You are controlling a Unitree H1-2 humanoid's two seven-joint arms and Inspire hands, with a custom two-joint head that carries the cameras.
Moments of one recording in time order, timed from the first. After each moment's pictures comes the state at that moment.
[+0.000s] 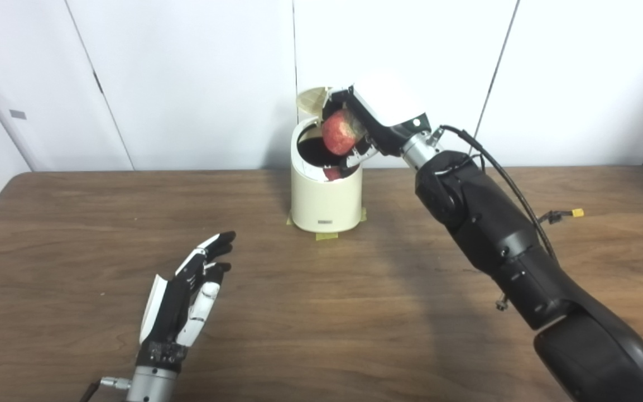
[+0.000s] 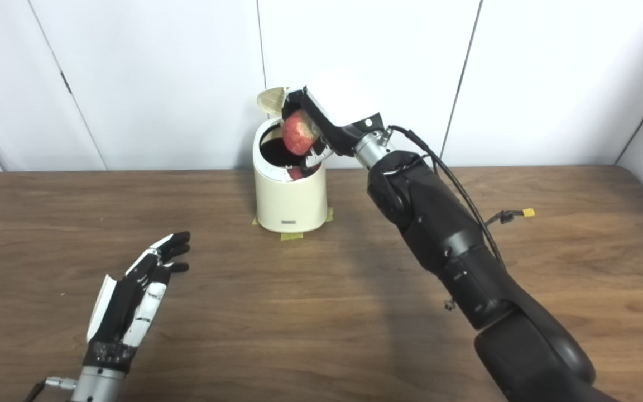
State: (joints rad) left arm 0.10 0.16 -0.03 -0.18 0.16 -0.25 -0.02; right arm -0.87 -0.22 0.41 0.50 -0.97 -0.13 -0.21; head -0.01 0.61
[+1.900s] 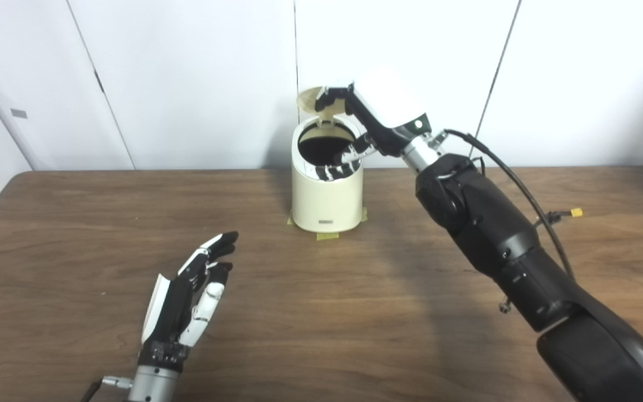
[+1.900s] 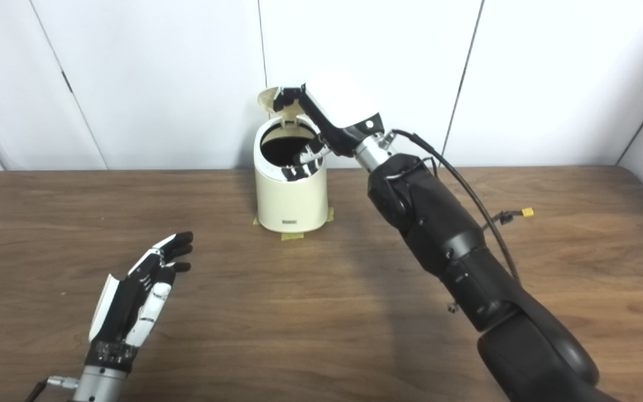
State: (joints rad) left arm 0.10 0.16 -0.04 -0.18 0.17 -0.25 -0.02; right arm -0.85 -0.22 0.41 0.52 -0.95 -0.26 -0.46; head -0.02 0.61
